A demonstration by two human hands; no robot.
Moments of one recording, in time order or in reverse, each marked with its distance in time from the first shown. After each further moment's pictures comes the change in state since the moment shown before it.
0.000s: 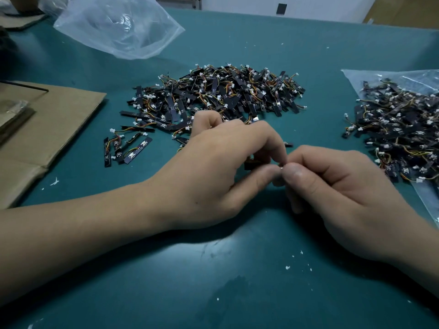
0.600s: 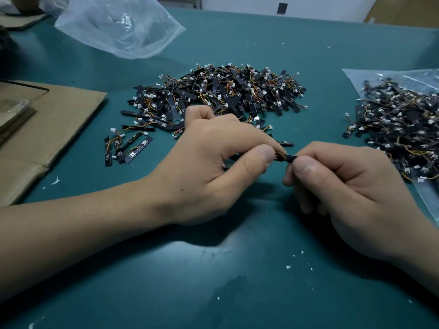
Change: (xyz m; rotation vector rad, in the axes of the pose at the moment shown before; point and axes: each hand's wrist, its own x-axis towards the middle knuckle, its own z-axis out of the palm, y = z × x) left_hand 0.000 0.006 -0.008 -0.107 0.037 -0.104; right_hand -0.004 0.001 0.000 0.069 0.092 -0.003
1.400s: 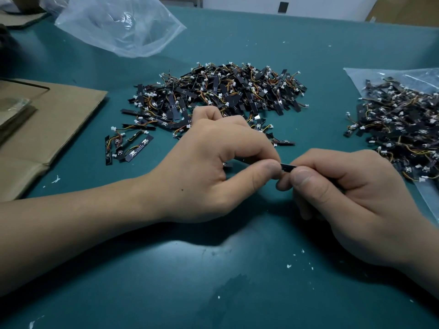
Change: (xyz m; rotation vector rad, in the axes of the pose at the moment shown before) left_hand 0.002 -0.003 -0.002 -0.007 -0.086 0.067; right_hand -0.002 -0.002 -0.001 -0.072 -0.037 -0.099
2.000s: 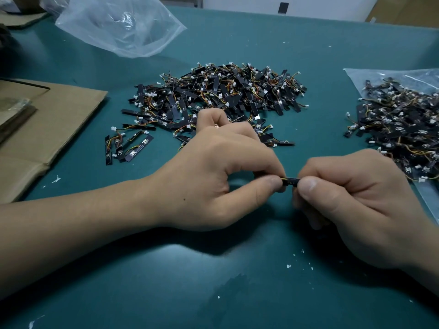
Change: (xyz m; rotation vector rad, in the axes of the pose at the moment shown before) left_hand 0.000 0.001 0.000 0.043 -0.050 0.079; right_hand 0.001 -0.003 -0.002 0.050 -0.038 0.010
